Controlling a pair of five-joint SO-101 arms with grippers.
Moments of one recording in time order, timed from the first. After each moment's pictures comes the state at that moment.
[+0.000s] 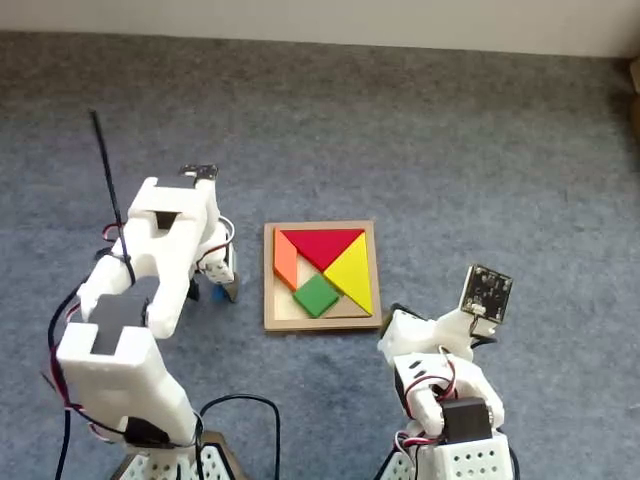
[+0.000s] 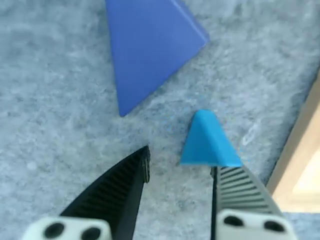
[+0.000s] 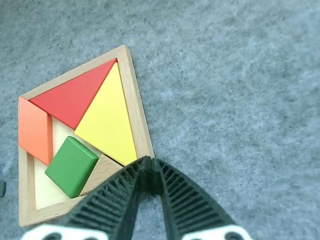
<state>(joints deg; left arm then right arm) -3.6 16.7 18.6 74.4 12.5 -14.0 -104.4 96.0 60.4 -25.7</state>
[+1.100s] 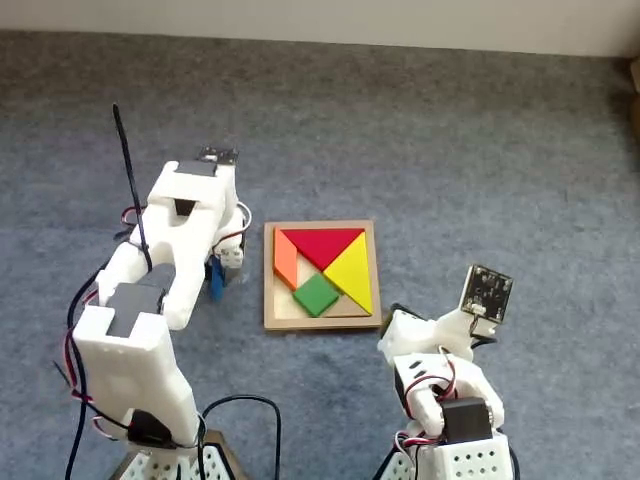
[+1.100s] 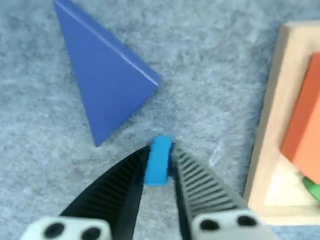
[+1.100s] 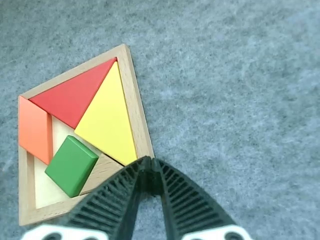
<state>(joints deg) 0.0 20.8 9.8 75.9 12.4 -14.0 -104.4 96.0 60.4 -25.7</state>
